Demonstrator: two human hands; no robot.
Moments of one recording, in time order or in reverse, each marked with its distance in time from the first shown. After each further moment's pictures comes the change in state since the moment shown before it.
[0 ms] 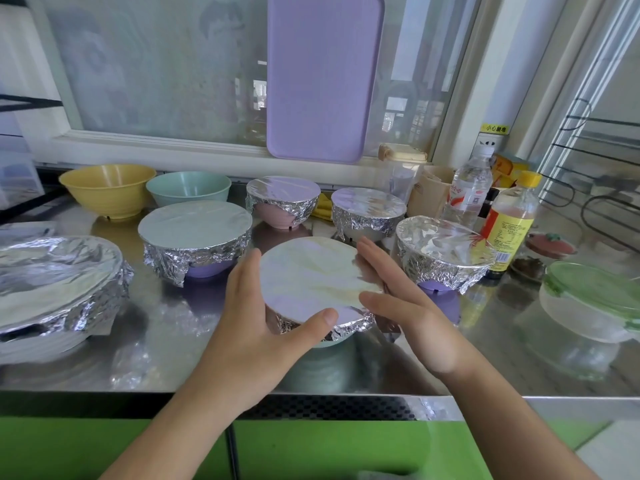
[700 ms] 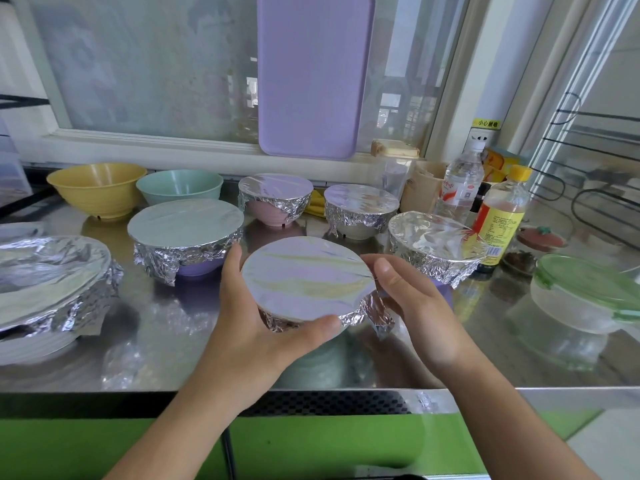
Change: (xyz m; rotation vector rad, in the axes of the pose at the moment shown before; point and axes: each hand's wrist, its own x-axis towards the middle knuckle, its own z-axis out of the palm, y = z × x) left_hand -0.004 0.001 0.009 -0.199 -0.006 -0.030; right_hand -0.007 0.000 -0.002 0.155 0.189 0.020
